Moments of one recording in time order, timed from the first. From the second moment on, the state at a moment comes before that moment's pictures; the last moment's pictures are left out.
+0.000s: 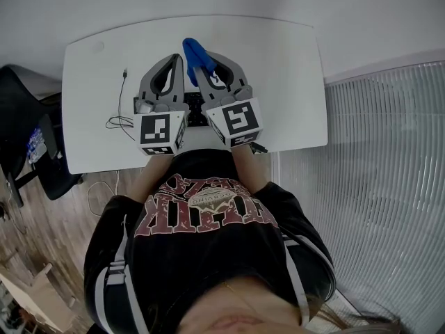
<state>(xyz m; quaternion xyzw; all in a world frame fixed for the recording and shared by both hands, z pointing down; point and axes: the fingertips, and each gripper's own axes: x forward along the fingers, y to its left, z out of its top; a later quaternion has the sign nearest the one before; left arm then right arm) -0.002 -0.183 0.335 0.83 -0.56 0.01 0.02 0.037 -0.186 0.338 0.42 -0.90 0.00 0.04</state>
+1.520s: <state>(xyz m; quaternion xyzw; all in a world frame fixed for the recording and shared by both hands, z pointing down) -0.002 -0.185 0.342 0.83 -0.56 0.01 0.03 0.037 -0.186 0.344 0.43 -0.90 0.00 0.05</state>
